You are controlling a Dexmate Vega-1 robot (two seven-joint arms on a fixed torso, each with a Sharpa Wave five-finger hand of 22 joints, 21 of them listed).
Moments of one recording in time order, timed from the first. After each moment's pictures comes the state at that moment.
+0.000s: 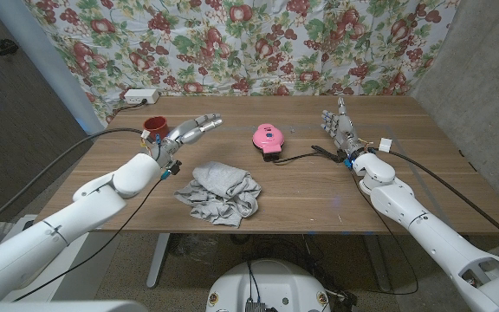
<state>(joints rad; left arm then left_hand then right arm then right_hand) 1.07 0.96 0.34 -1.86 -0.10 -0.06 0.15 0.29 0.01 -0.06 -0.11 0.40 0.24 -0.19 0.19 0.18 0.17 -0.14 0.20 0.18 0.00 -0.03 0.18 0.17 0.08 0.01 0.19 0.17 -0.84 -0.52 -0.39 -1.37 0.62 0.22 -0.01 0.09 0.10 -0.14 0.07 0.28 0.15 0.09 0.19 0.18 0.15 0.09 0.21 0.18 0.04 0.02 0.18 0.17 0.06 0.07 0.19 0.18</state>
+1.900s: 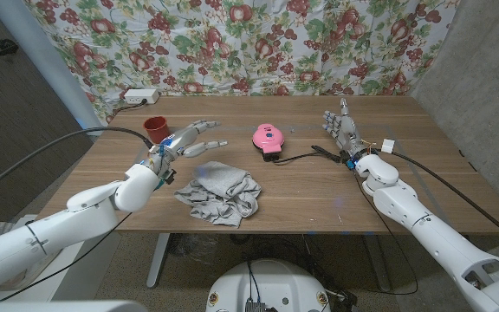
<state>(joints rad) 1.10 1.13 0.45 -2.00 0.23 0.08 0.37 0.33 -0.02 -0.07 -0.13 0.46 0.21 -0.22 0.19 0.19 0.20 -0.17 0.20 0.18 0.01 -0.03 0.19 0.17 0.12 -0.03 0.19 0.17 -0.85 -0.53 -0.38 -1.36 0.64 0.24 0.02 0.09 0.10 -0.14 0.07 0.28 0.15 0.09 0.19 0.18 0.16 0.09 0.21 0.18 0.04 0.01 0.18 0.17 0.06 0.04 0.19 0.18</state>
